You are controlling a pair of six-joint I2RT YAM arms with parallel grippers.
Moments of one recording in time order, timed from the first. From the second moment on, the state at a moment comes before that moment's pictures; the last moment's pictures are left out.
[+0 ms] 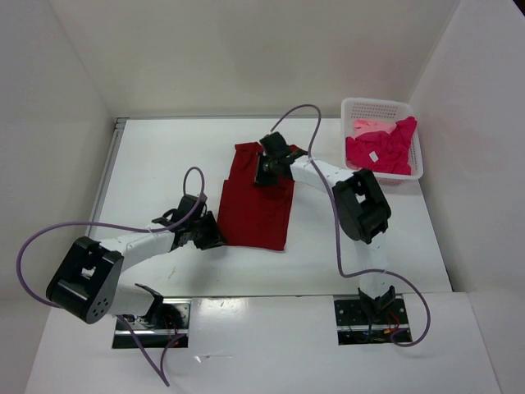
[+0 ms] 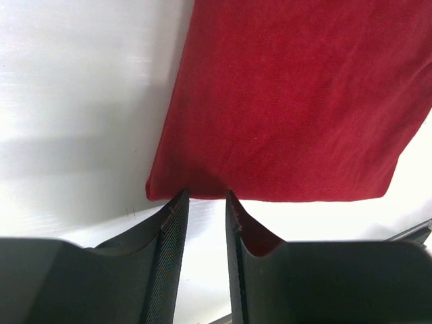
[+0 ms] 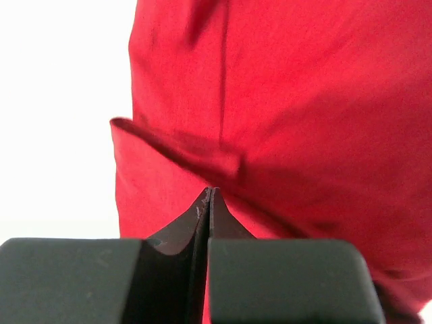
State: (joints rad) left arm -0.42 1.34 0.53 -0.16 0.19 -0.81; right arm 0.58 2.09 1.55 -0.34 -0.11 0.67
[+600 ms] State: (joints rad) left arm -0.31 1.21 0.54 -0.28 0.17 -0.76; right arm 0.53 1.57 1.07 -0.29 -0.11 0.80
